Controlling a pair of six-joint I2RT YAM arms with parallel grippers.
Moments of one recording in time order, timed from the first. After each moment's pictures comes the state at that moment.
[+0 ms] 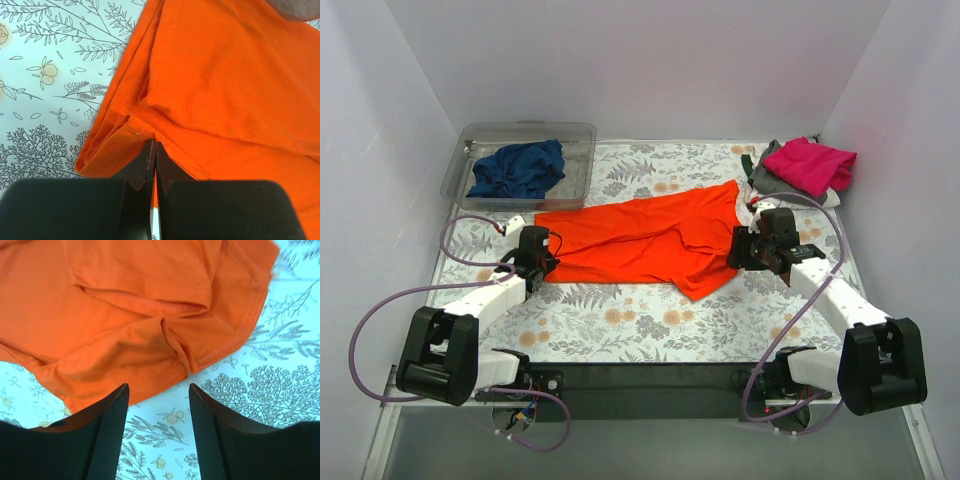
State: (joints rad) left arm -0.24 1.27 0.52 -0.04 -0.37 -0.72; right arm 0.23 1.18 0.70 -0.35 -0.15 0.21
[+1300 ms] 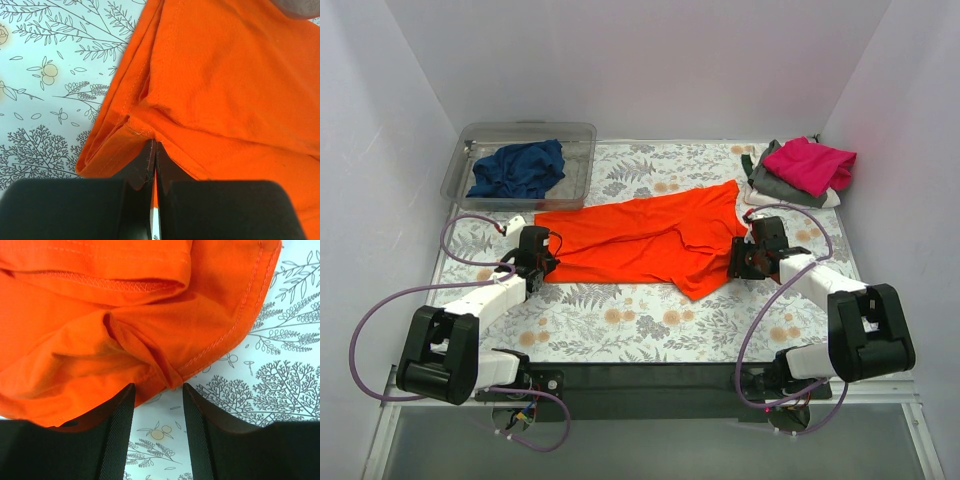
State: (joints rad) left arm -0.24 1.27 0.52 -0.04 -0.37 -0.71; right arm 0.23 1.36 0.62 -0.25 -0.10 0.25
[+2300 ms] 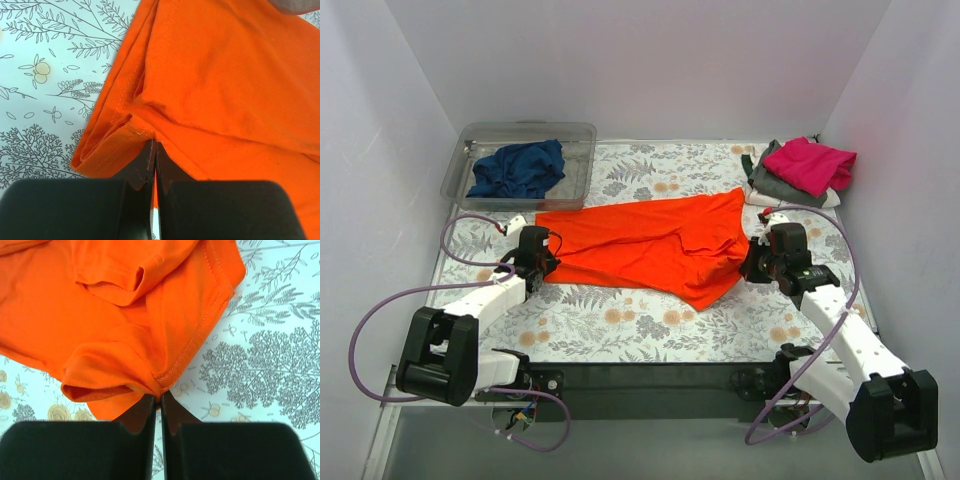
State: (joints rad) left arm -0.24 1.27 0.52 -0.04 -0.35 -0.71; right arm 0.23 0.97 0.60 -0.41 -0.13 0.27
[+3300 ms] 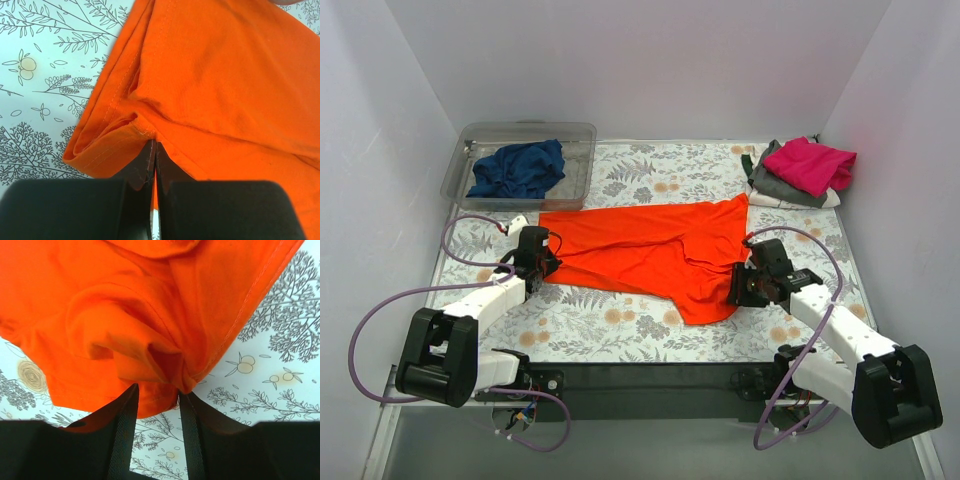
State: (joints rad) left arm -0.24 1.26 0.52 -0.03 -0.30 -0.71; right arm 0.34 1.03 0.52 -0.53 -0.13 0.36
